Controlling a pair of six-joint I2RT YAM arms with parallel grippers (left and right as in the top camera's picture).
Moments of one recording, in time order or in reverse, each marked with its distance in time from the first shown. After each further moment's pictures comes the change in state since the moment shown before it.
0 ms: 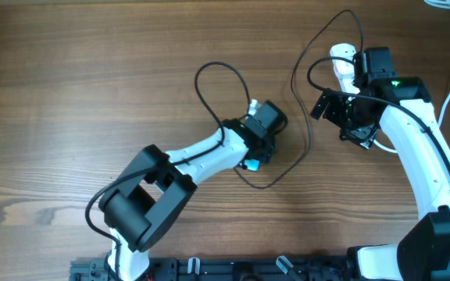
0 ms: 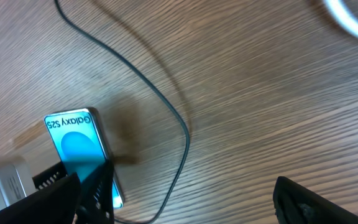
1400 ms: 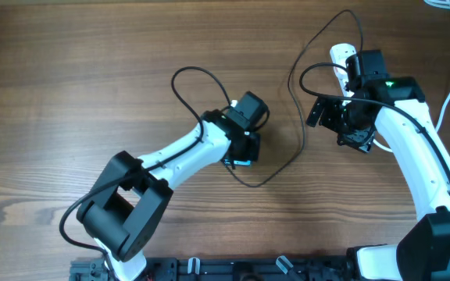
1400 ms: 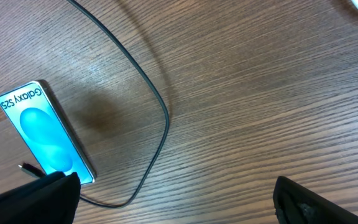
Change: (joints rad) left arm 0.071 -0.105 -0.020 -0.157 0.211 -0.101; right arm 0.033 0.000 0.000 -0.055 0.014 -0.051
